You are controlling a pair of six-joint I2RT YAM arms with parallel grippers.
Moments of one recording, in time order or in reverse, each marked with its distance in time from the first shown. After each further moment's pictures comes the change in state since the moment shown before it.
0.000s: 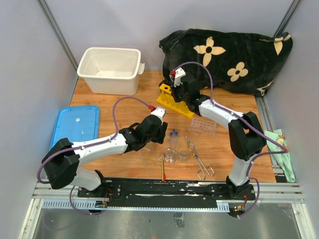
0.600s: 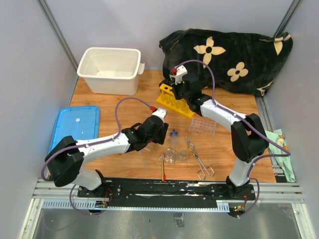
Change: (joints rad) left arm 0.000 0.043 0.000 0.016 0.005 0.003; right arm -0.001 -0.031 -0.004 0.035 0.022 -0.019
